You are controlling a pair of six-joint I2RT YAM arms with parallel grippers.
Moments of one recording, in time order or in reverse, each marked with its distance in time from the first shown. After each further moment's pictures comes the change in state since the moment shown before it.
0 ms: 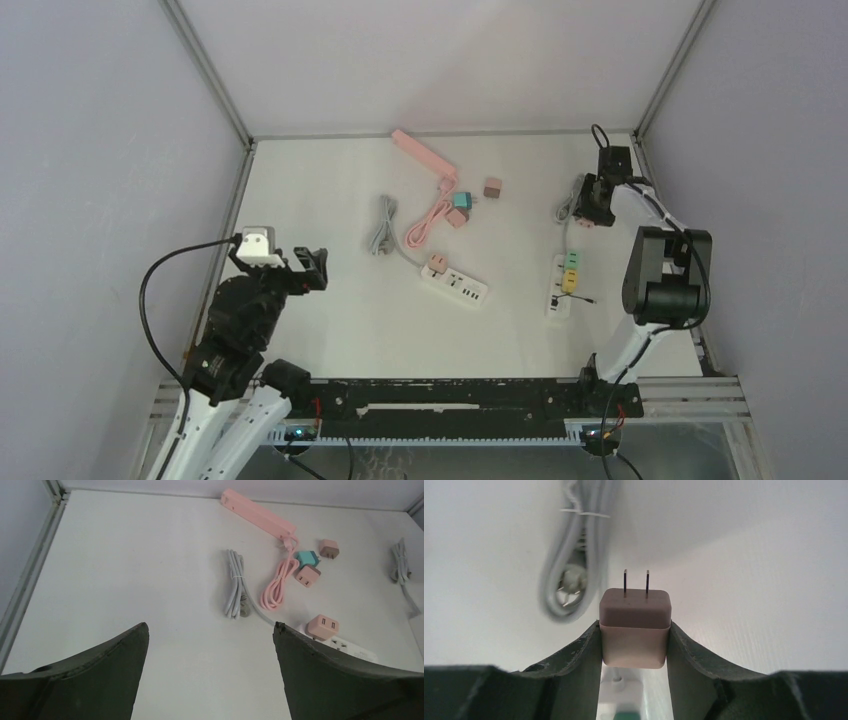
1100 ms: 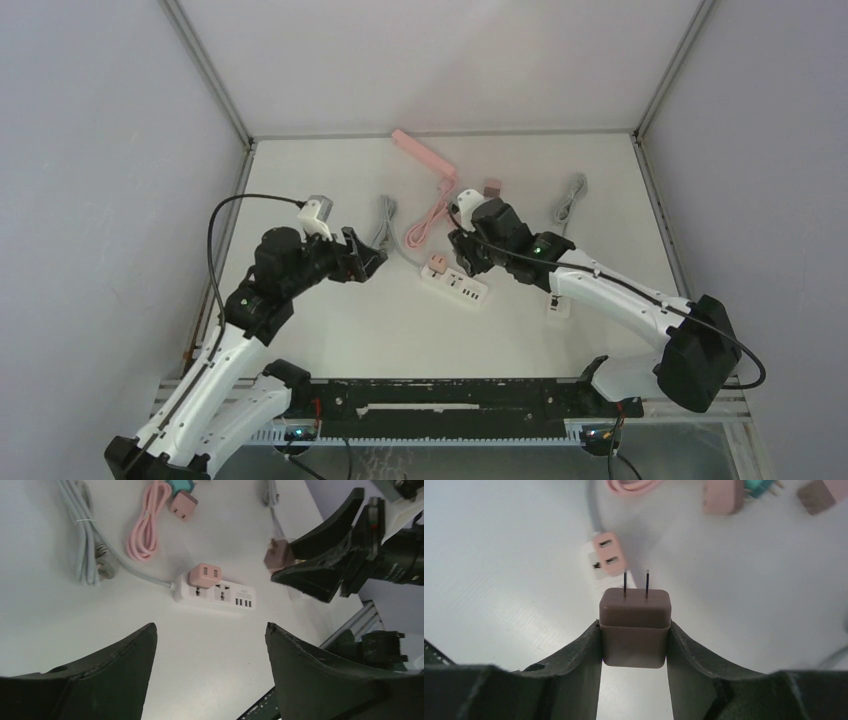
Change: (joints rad) left arm -0.002 0.379 0.042 0.127 0.541 -0.255; right arm 0.875 -0.480 -0.241 0.071 0.009 -0.185
